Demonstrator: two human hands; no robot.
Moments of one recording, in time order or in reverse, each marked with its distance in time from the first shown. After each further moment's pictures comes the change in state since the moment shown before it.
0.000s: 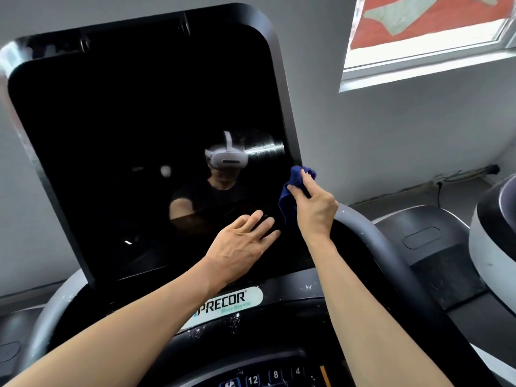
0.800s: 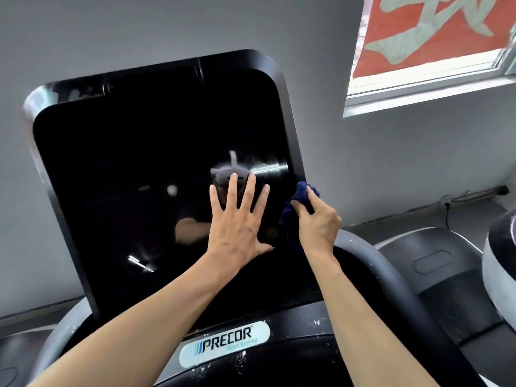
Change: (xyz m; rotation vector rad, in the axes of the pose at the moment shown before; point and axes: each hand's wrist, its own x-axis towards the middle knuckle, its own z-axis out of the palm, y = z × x) left_hand 0.052 -0.055 -0.042 -0.004 -0.111 -0.513; right_hand 0.026 -0.031 0.009 -0.065 0.019 -0.033
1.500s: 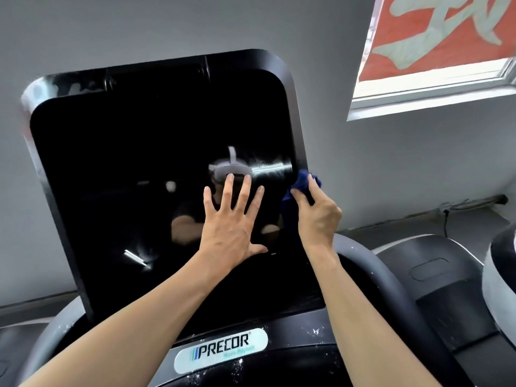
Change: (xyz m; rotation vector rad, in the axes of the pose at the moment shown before) left_hand 0.006 -0.017 0.009 0.026 -0.031 -0.019; right_hand 0.017 -0.020 0.010 -0.004 0.070 -0.145
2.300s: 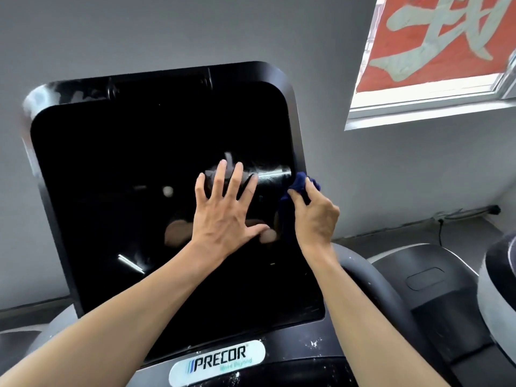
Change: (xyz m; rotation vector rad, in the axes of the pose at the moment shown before) left_hand 0.023 -0.024 -0.018 -0.053 0.235 -0.057; right_hand 0.016 -0.022 0.000 -0.111 0.022 -0.103
